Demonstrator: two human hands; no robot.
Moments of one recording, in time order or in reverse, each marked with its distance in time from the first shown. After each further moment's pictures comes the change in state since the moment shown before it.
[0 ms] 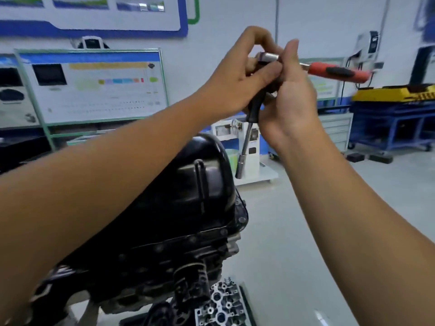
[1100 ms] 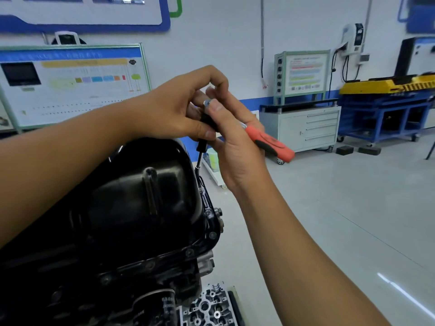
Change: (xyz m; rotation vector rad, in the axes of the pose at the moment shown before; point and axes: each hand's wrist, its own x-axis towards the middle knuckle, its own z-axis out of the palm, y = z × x) left_hand -0.011 -0.060 -0.023 0.086 -0.432 -0.202; right_hand 0.012 0.073 -0.066 -0.067 -0.171 -0.080
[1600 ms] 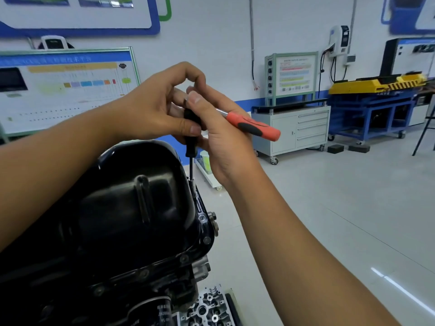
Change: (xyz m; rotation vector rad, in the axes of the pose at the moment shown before) left_hand -0.003 -0.001 -0.012 -0.095 0.071 -0.026; right_hand 0.007 -0.018 0.016 -0.065 0.059 0.073
